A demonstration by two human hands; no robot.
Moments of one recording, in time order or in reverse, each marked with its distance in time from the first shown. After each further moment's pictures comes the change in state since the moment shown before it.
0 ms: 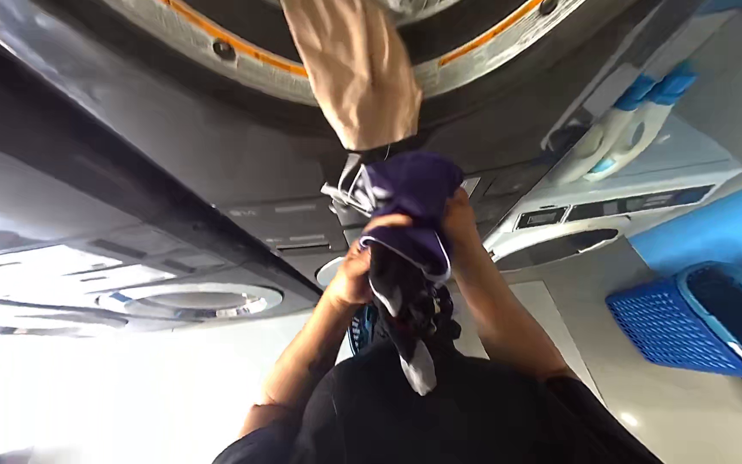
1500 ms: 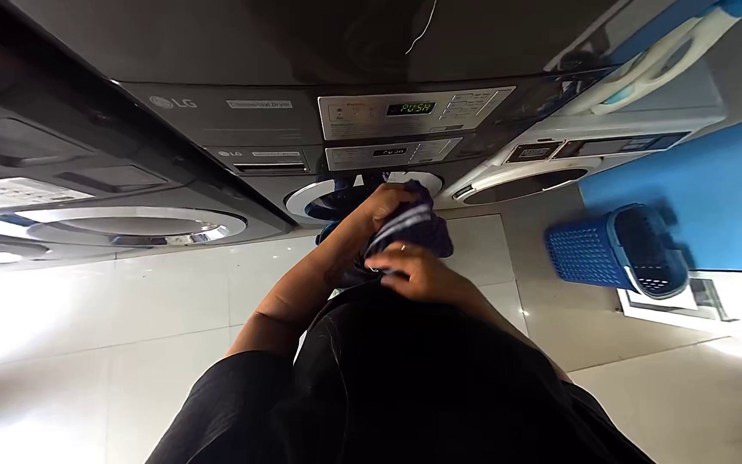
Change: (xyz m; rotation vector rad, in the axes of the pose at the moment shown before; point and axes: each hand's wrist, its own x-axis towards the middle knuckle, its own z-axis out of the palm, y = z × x) left_hand -0.021 -0.119 -0.054 0.013 0.242 -0.649; right_hand -0.124 0.112 -0.053 -0.659 -0.873 -0.092
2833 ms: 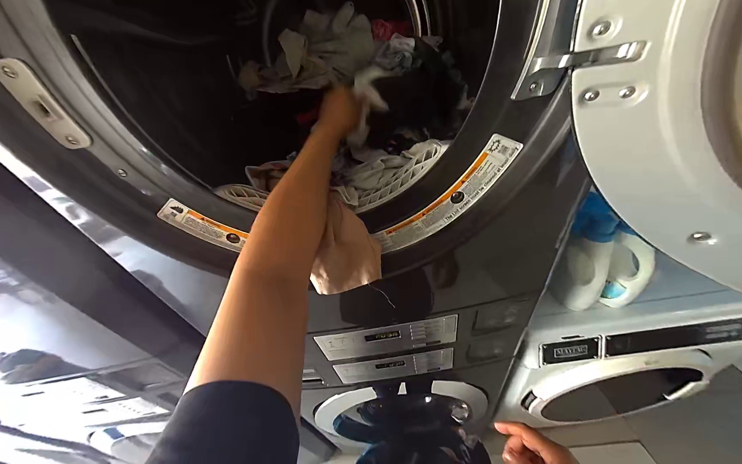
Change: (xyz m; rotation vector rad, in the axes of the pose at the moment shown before) left_hand 0.151 0.538 0.130 1.530 0.832 0.725; right_hand -0.103 0.074 -0.149 0.146 0.405 0.313
